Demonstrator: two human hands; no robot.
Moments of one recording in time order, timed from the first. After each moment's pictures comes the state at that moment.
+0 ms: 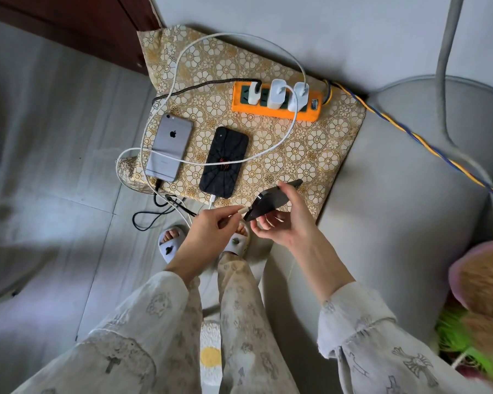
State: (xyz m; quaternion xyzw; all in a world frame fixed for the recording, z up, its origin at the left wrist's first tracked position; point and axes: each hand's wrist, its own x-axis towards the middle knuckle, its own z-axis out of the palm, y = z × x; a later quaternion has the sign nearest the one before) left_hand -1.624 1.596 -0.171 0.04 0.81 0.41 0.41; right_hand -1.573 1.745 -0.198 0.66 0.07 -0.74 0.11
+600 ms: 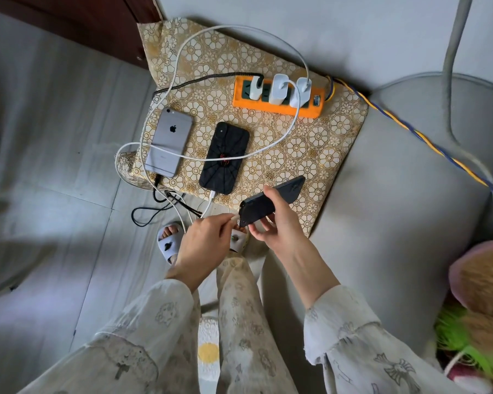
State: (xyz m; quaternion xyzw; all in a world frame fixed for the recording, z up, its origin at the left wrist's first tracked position) left_hand -1.610 1.586 -0.177 0.15 0.89 0.27 0.33; right_hand -1.575 1.723 -0.197 0.68 0.21 -0.69 0.12
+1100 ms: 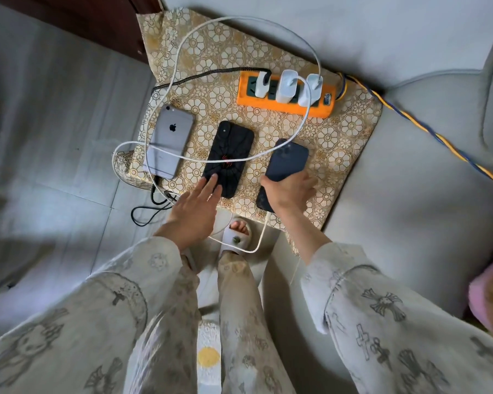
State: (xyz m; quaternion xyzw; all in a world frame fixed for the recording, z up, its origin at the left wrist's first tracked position) left_hand -1.663 1.581 -0.247 0.33 0.83 -0.05 0.44; right_hand -1.615 1.748 -0.258 0.60 0.71 -0.32 0.19
